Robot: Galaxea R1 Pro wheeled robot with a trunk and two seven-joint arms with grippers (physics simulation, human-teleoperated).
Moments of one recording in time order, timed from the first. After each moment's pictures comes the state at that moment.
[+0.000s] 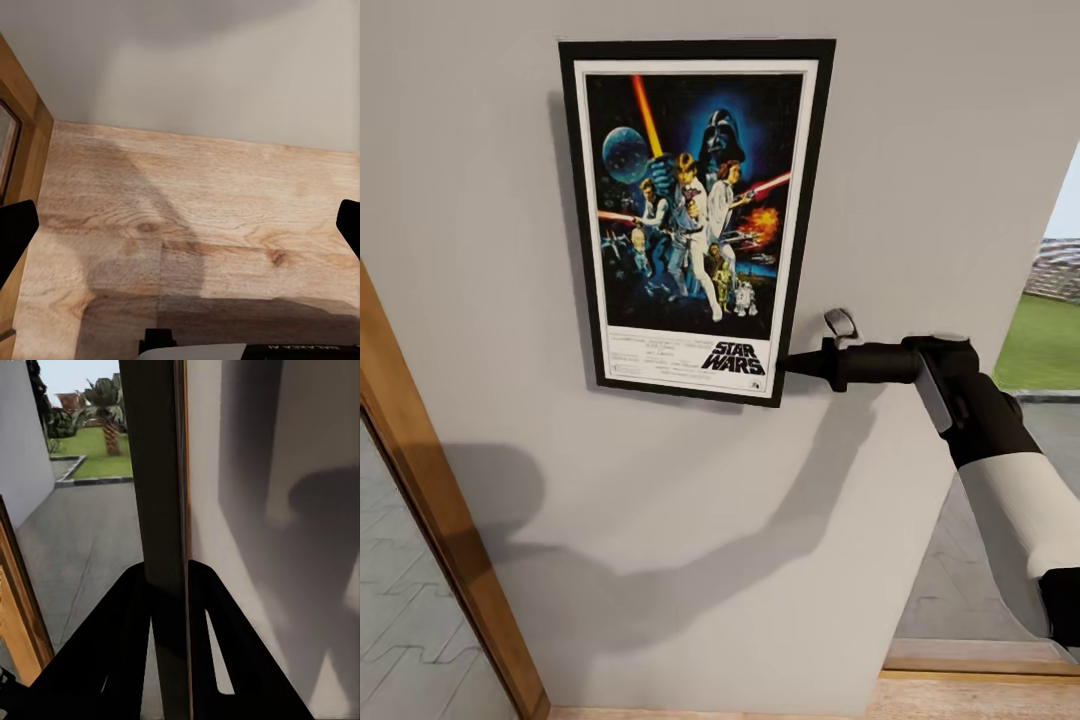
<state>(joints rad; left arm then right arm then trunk) 0.05 0.08 0.23 -0.62 0.00 -0.16 -0.28 -1.13 -0.24 0.15 -1.05 -0.25 0.59 1.45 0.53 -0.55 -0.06</state>
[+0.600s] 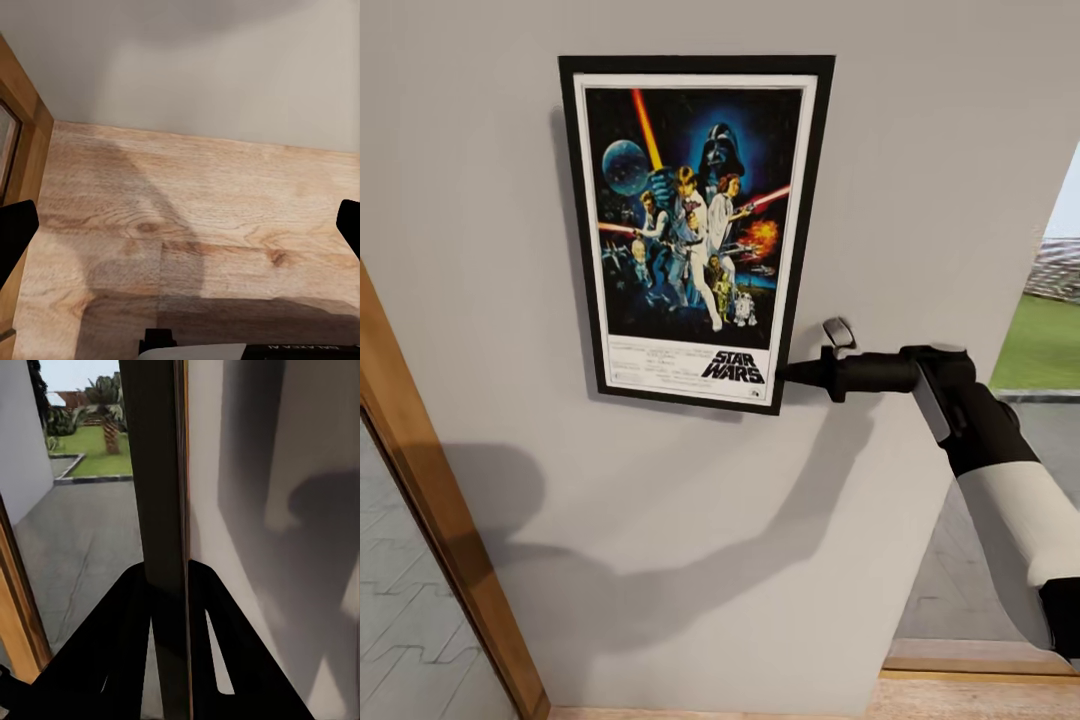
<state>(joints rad) 0.05 0.08 0.23 -0.62 0.00 -0.16 -0.28 -1.10 -0.24 0.15 -1.05 -0.25 0.55 1.45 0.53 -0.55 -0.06</state>
